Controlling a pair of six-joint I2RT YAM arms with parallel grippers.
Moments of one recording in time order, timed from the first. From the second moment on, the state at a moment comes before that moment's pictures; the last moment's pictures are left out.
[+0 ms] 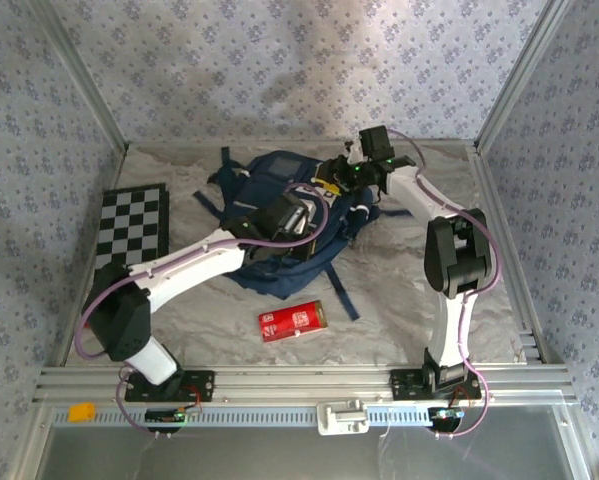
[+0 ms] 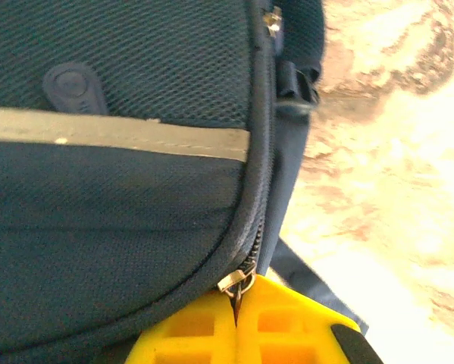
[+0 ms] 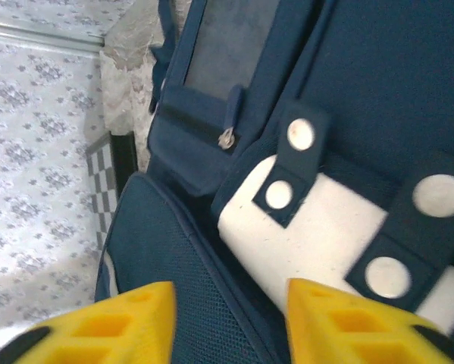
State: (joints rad) left arm -0.86 1.60 1.26 -0.52 0.01 -0.52; right arm 0.29 1.99 1.65 -0.46 -0.62 0.72
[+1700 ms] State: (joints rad) left arm -0.86 1.61 1.29 -0.58 0.03 -0.46; right arm 0.43 1.54 1.05 -0.25 -0.53 1.11
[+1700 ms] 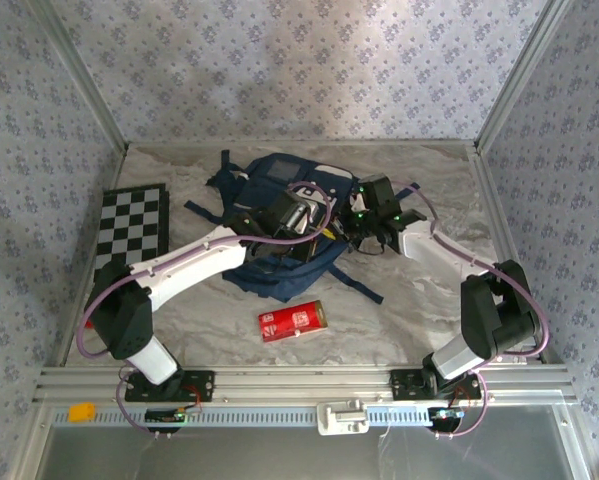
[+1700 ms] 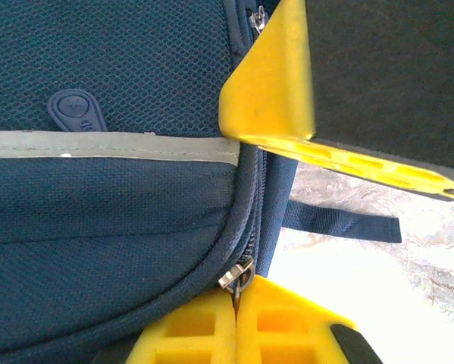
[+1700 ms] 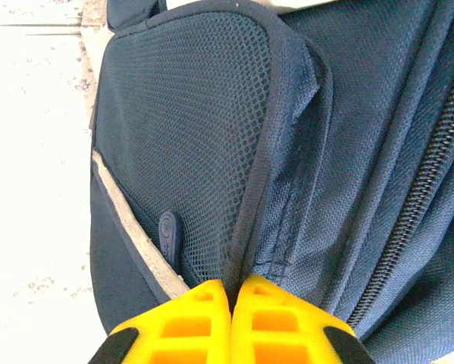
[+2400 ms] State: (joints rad) left arm -0.68 1.45 1.16 -0.60 0.15 -0.36; right arm 0.24 1.70 1.34 -0.52 -0.67 0.83
